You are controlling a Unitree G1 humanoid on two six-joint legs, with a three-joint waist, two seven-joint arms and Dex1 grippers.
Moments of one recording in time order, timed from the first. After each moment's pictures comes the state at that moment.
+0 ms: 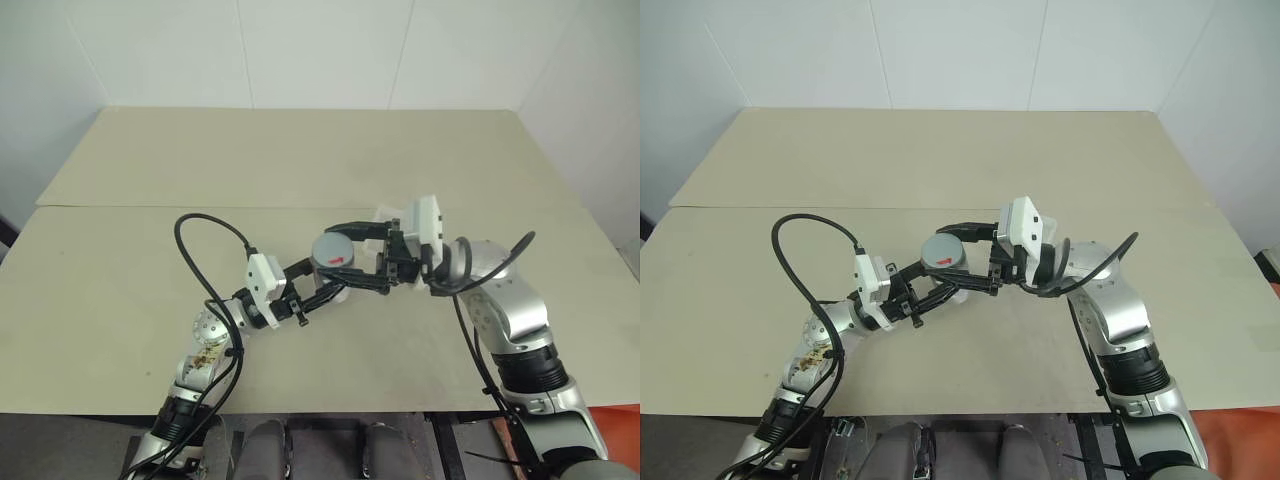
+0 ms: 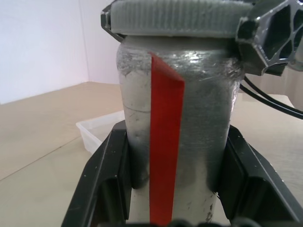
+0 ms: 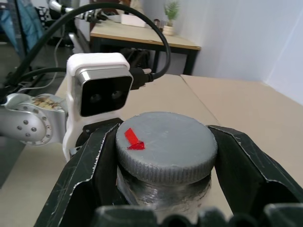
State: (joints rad) left arm -0.25 0.28 -0.17 -0.06 -0.39 -0.08 -0.89; right arm -0.56 -0.48 0.14 -0.15 0.47 0.23 1.10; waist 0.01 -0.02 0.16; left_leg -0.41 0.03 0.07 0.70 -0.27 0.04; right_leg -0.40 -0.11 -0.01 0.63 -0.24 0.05
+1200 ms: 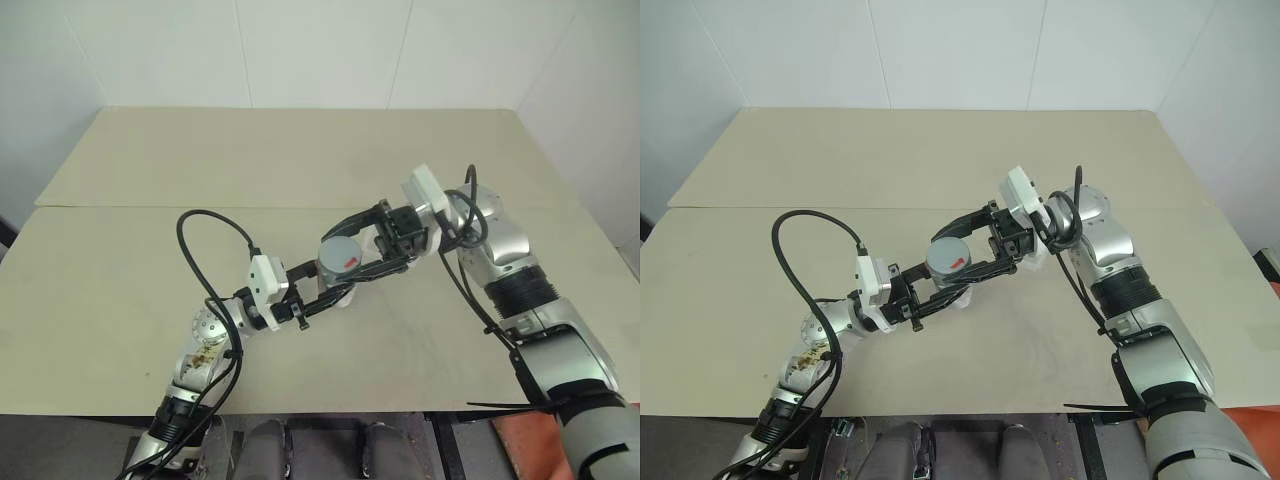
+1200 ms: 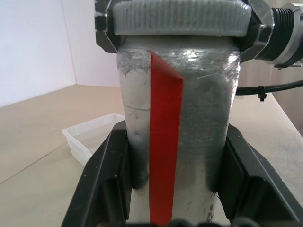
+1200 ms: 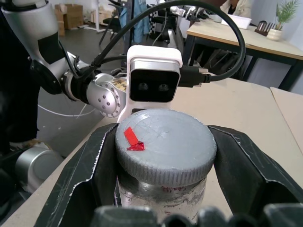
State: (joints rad) left arm -0.25 0.27 -0.17 -0.10 -0.39 -0.06 -0.91; right arm -0.96 -0.55 0.39 0.42 0.69 -0.03 1.57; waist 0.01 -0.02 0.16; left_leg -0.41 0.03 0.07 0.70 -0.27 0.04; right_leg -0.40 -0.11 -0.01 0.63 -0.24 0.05
